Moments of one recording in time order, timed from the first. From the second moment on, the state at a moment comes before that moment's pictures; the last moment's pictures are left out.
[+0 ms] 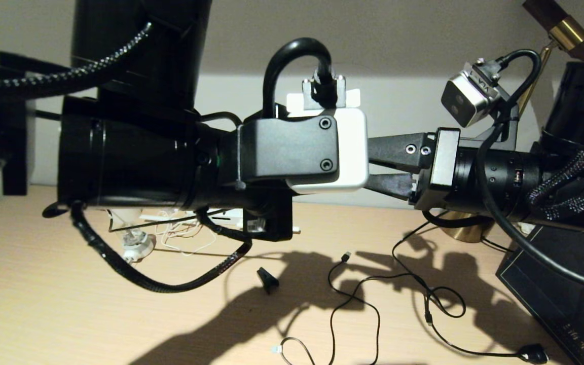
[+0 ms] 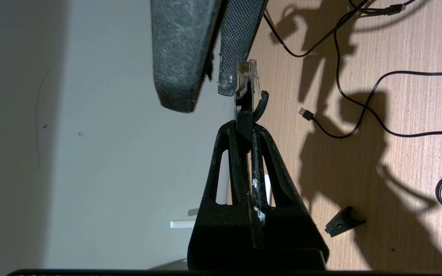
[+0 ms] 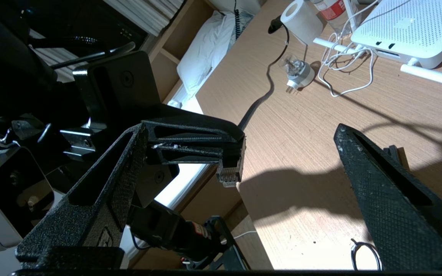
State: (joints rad) left arm -0.85 1.61 -1.49 0.22 -0.04 1.13; right arm 0.61 1.53 -1.01 -0.51 0.54 0.69
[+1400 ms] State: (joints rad) left arm -0.85 1.60 -1.46 0.19 -0.04 1.13; right arm 0.62 1.53 -0.96 -0.51 0.57 0.69
